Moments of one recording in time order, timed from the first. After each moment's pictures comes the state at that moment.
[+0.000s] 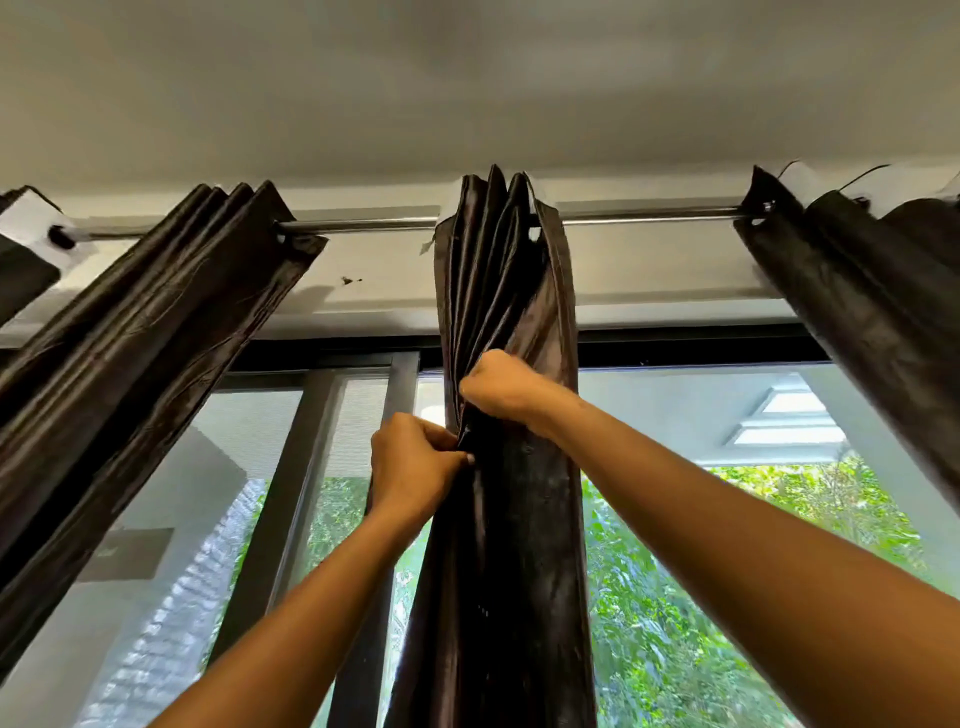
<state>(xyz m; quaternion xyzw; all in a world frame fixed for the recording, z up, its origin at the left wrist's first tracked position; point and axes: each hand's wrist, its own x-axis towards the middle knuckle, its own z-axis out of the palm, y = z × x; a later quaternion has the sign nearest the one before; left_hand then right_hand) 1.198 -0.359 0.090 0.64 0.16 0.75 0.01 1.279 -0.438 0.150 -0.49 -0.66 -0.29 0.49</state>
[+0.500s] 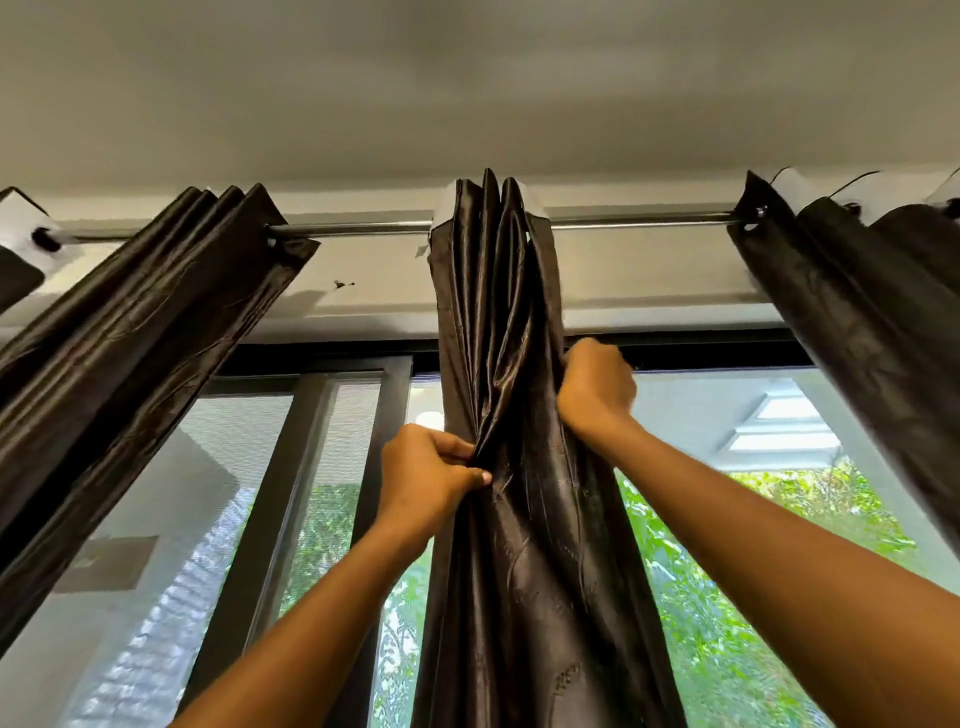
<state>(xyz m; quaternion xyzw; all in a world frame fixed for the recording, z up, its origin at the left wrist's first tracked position) 1.213 -0.365 0.083 0.67 0.12 0.73 0.05 1.345 -0.444 0.154 -0.53 -0.40 -0.44 0.60</state>
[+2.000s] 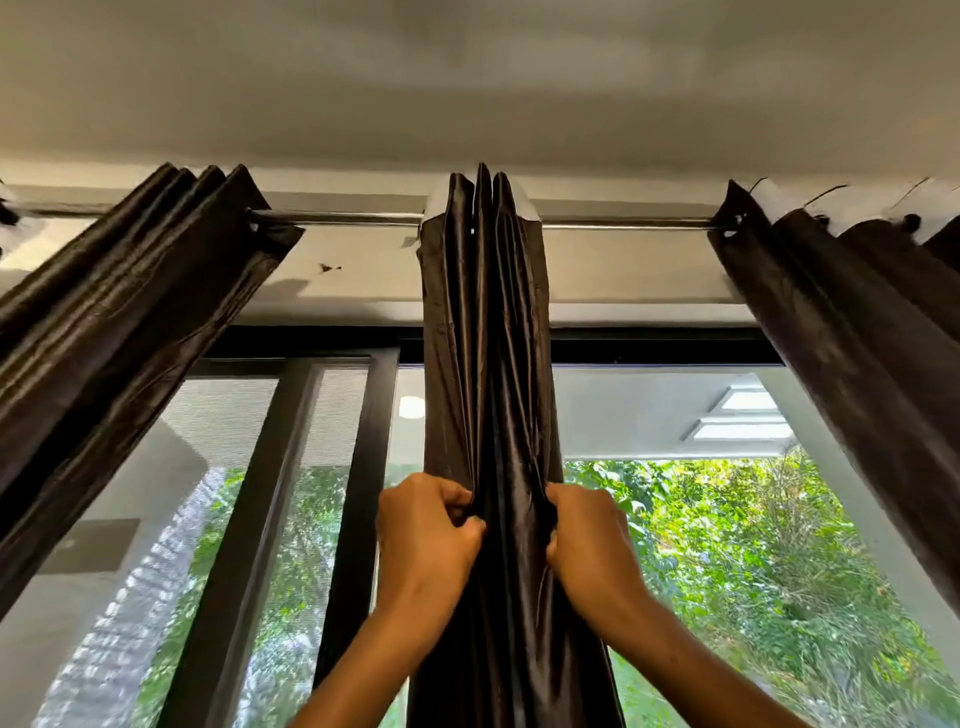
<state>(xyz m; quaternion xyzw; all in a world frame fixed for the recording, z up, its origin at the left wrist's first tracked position) 1.219 -0.381 0.029 0.65 0.15 0.75 -0.03 1.352 -0.424 0.023 -0.56 -0.51 -0.39 0.53</state>
